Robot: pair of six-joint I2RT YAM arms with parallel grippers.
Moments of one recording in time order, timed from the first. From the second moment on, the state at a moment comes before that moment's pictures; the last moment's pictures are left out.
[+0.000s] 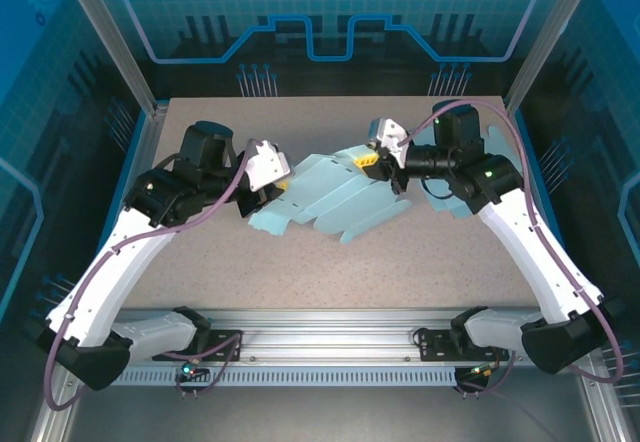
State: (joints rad) left arm -0.46 1.15 1.41 -0.94 0.38 0.59; right arm 0.41 1.24 1.39 -0.64 -0.72 -0.53
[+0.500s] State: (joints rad) left arm -0.39 1.30 1.46 -0.82 0.31 0.58; right arm 0.42 1.32 1.14 -0.33 -0.68 -0.12
